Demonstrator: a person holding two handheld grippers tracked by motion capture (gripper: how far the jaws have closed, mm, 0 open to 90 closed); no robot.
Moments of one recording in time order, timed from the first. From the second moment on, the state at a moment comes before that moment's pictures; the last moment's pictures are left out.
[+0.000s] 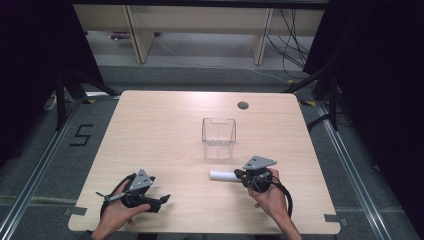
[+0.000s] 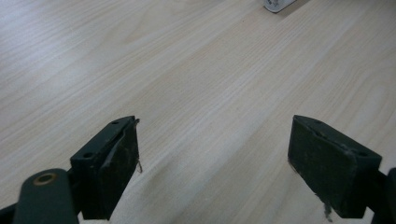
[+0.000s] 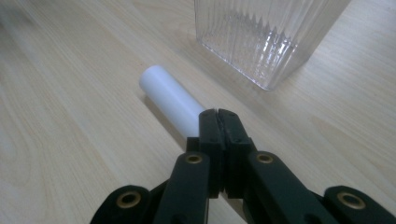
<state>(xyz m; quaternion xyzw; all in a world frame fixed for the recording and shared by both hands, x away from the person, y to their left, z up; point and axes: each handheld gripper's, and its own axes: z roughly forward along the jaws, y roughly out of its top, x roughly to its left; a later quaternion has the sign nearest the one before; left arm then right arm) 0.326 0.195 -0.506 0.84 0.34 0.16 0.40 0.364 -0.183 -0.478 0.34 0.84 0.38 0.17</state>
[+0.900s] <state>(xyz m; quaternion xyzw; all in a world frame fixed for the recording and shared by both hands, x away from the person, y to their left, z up) 0.327 0.195 -0.506 0.84 0.34 0.17 0.39 0.392 -0.143 -0.488 0.33 0.86 0.35 0.16</state>
